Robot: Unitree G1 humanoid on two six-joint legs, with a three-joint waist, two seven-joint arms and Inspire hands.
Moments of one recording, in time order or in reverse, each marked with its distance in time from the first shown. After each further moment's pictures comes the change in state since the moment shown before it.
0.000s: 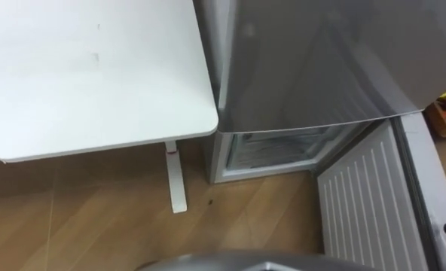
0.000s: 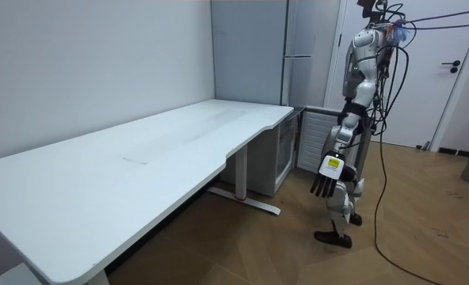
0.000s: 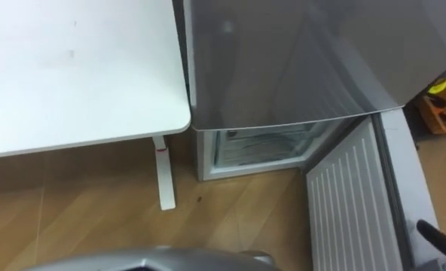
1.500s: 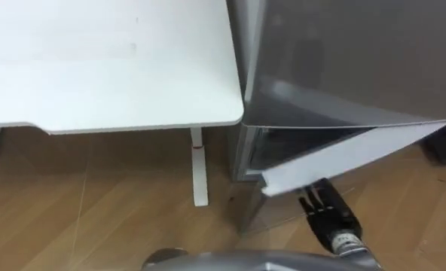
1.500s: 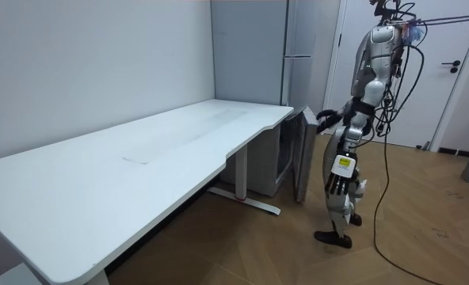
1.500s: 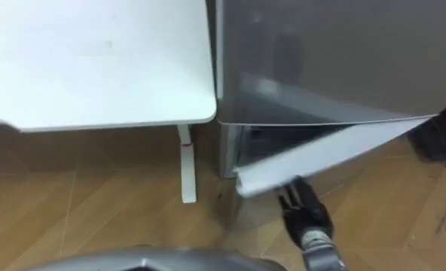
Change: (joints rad) left arm -0.108 -0.075 -0.388 0.108 -0.028 0.124 -0.003; right arm -0.009 0.205 0.903 -0.185 0.804 -0.019 0.624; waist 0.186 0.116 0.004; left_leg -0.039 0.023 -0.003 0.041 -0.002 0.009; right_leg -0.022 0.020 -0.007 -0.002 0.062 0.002
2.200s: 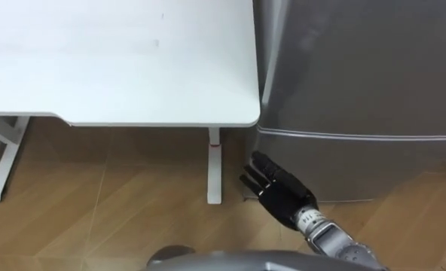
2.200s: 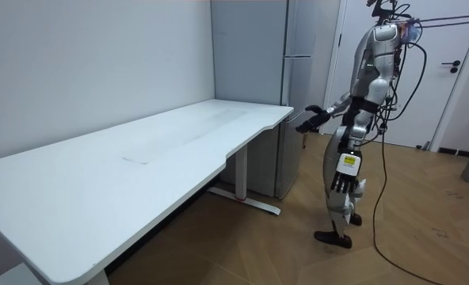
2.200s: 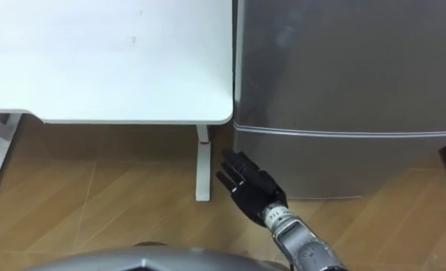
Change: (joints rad) left arm 0.041 -0.022 -0.015 -0.071 0.004 0.021 -0.002; right arm -0.039 -0.043 0.060 -0.007 -0.175 0.127 0.116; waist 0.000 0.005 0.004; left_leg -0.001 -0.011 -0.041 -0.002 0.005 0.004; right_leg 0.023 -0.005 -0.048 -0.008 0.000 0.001
